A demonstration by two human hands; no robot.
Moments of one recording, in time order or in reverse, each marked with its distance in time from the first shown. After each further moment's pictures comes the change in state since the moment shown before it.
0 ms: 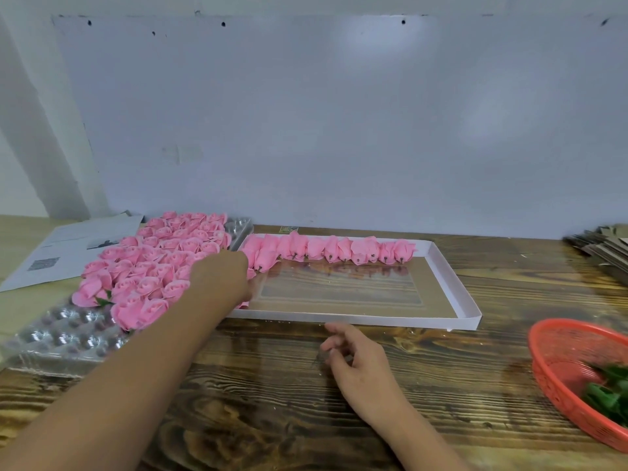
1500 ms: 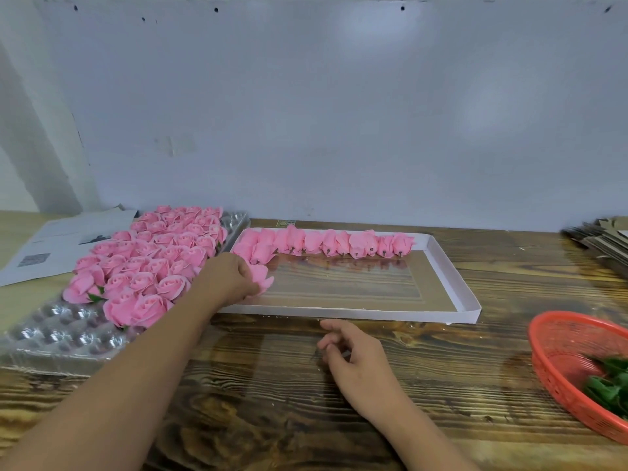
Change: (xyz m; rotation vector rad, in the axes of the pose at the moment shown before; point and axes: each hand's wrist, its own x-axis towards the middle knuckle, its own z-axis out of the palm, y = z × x) left_hand 0.002 -0.003 0.024 -0.760 -0.098 -0.046; right_hand 0.000 0.000 0.002 -0.002 -0.002 -0.001
